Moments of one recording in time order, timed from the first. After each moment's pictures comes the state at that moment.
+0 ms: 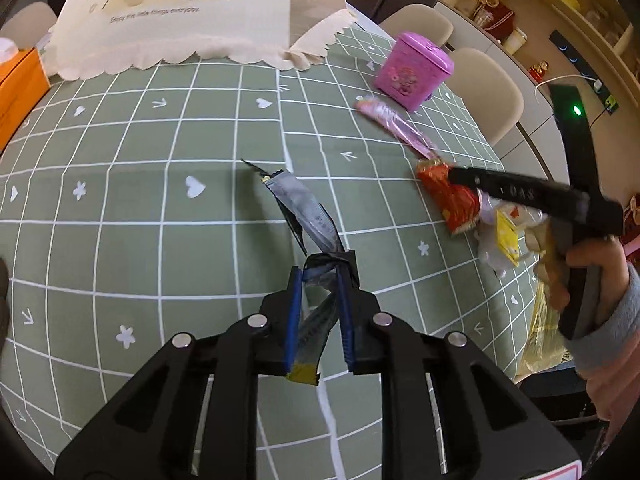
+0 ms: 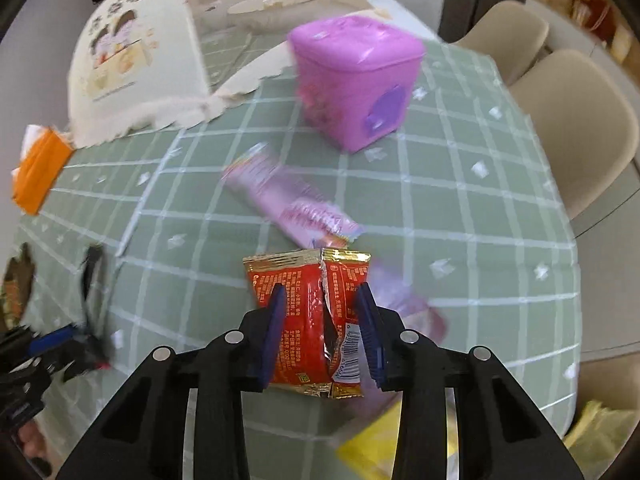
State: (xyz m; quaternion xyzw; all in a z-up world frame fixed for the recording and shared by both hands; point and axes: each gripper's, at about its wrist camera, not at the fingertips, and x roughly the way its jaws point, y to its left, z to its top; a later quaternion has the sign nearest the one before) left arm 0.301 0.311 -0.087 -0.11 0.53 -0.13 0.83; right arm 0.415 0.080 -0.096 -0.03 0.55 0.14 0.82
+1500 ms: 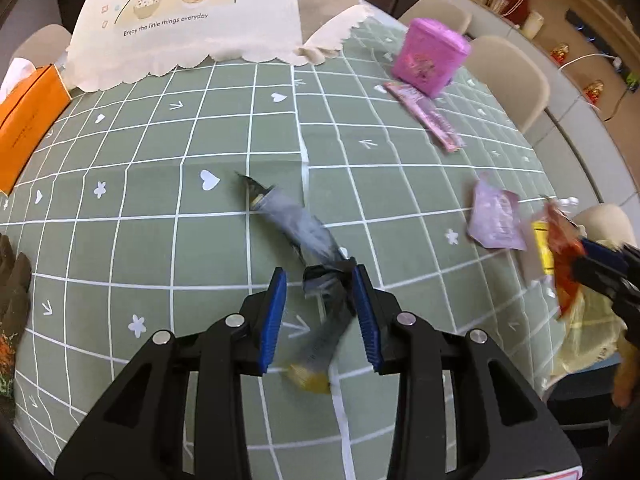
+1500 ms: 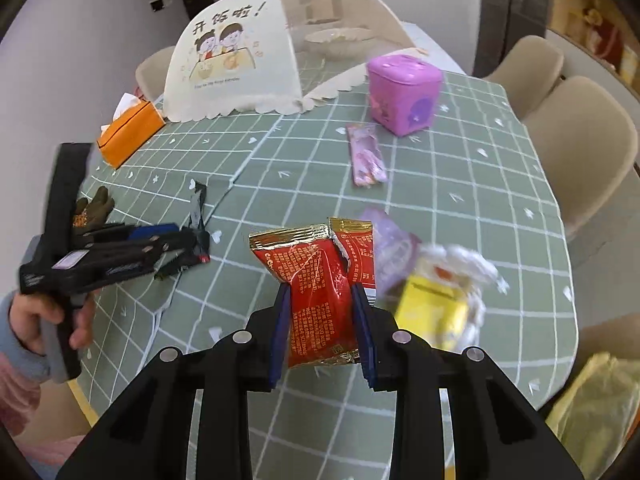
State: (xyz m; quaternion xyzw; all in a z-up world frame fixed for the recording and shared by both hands) left arm 0.299 0.286 -0.097 -0.05 0.53 -0.07 0.85; right arm 0.282 0.064 -0.049 -0.02 0.49 0.21 0.85
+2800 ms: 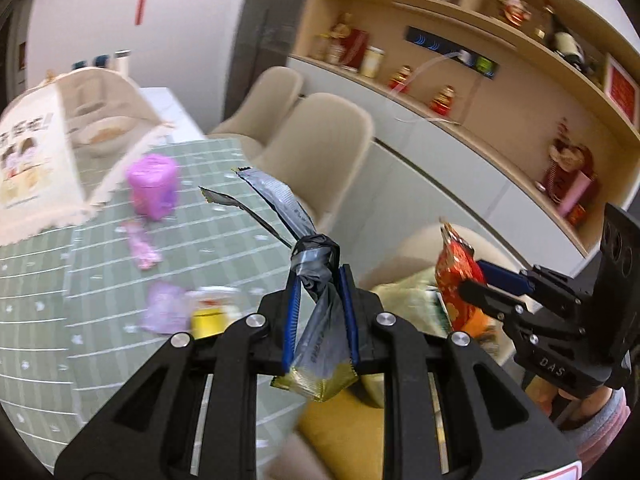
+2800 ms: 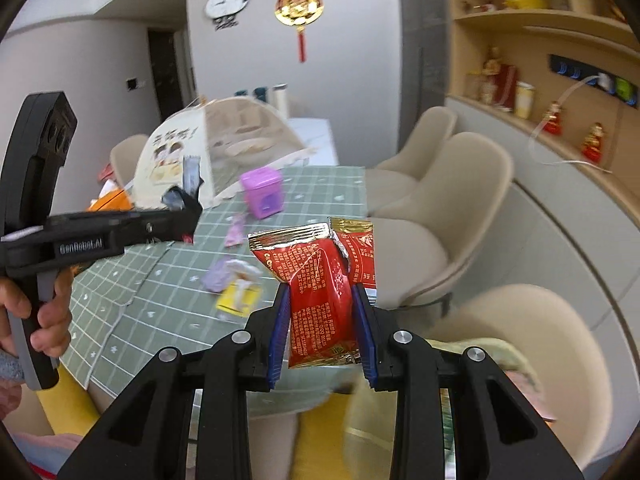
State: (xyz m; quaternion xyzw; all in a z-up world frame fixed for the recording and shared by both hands) left arm 0.223 -0.002 0.073 -0.03 0.38 -0.26 0.89; right arm 0.163 -0.180 0.066 0.00 0.33 0.12 0.94
